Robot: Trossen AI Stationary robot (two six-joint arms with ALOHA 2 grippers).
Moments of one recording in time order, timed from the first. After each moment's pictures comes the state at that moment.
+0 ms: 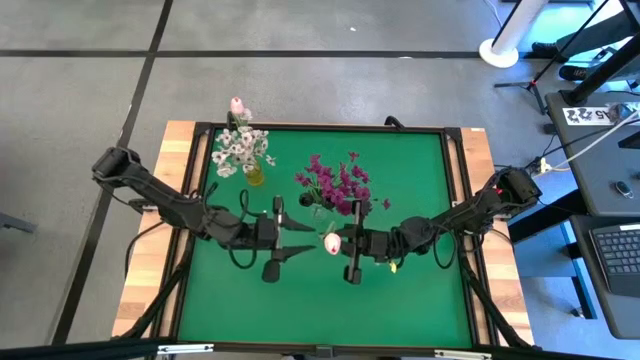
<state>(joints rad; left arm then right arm) -0.44 1.34 0.87 0.49 -0.49 0.01 0.41 1.65 0.95 1.13 0.36 -0.44</state>
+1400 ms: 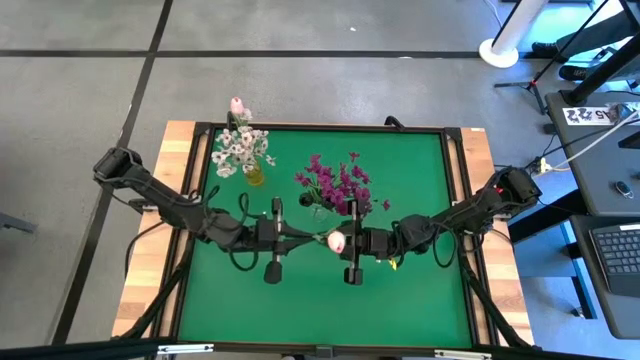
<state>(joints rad) -0.46 1.36 0.87 0.52 -0.55 0.01 0.41 1.65 1.00 1.10 0.30 -0.34</state>
